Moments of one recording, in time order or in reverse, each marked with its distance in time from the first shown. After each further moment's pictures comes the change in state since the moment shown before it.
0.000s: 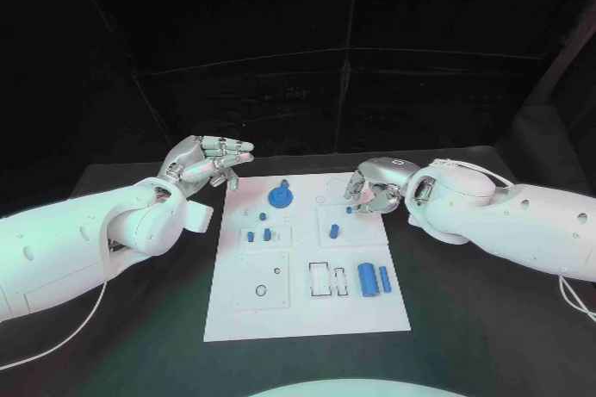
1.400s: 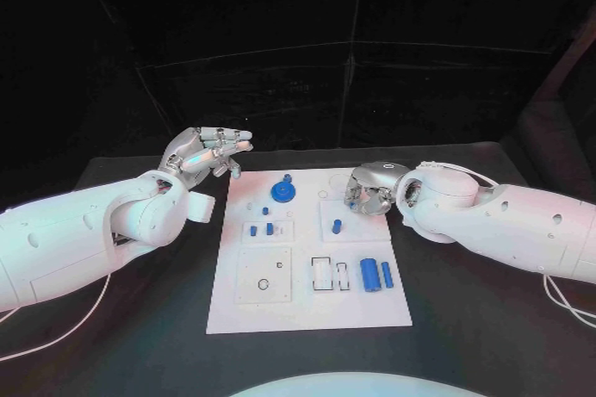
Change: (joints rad) left arm -0.001 0.001 0.000 -0.009 0.072 -0.005 0.029; left_hand -0.003 0.003 -0.011 0.006 0.000 -0.004 0.004 0.000 -0.004 -0.008 0.007 0.020 0.003 -0.031 0.007 -0.030 -0.059 0.000 -0.023 0.006 -0.030 -0.025; right arm -0.033 0.077 0.003 -0.071 -0.053 0.056 -0.038; right_hand 0.028 0.042 0.172 -0.034 -0.088 0.095 -0.019 -0.020 0.010 0.101 -0.021 -0.005 -0.103 -0.003 -0.003 0.002 -0.006 0.016 0.017 -0.002 -0.011 0.002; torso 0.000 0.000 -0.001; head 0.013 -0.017
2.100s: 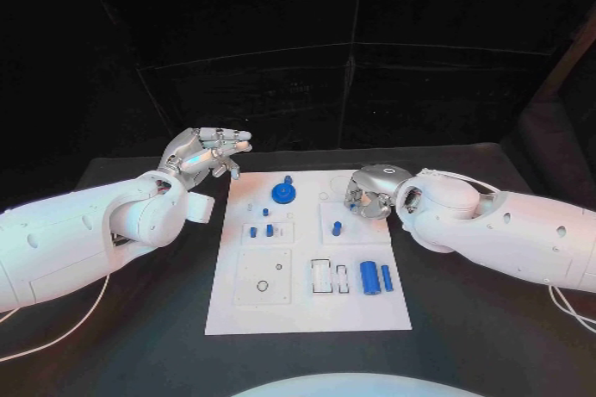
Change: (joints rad) left arm 0.000 -0.003 0.000 -0.002 0.001 0.000 0.001; left_hand -0.004 0.004 0.000 0.000 0.000 -0.004 0.004 0.000 0.000 0.000 0.000 0.000 0.001 -0.004 0.004 0.000 -0.001 0.000 0.000 0.000 -0.004 -0.001; right arm -0.015 -0.024 -0.004 0.062 -0.065 -0.059 -0.059; right_hand 0.001 0.001 0.038 -0.036 -0.011 0.025 -0.006 0.005 0.001 0.028 -0.007 0.004 -0.007 0.000 -0.007 0.011 0.013 0.000 0.007 -0.007 0.011 0.017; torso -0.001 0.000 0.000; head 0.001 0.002
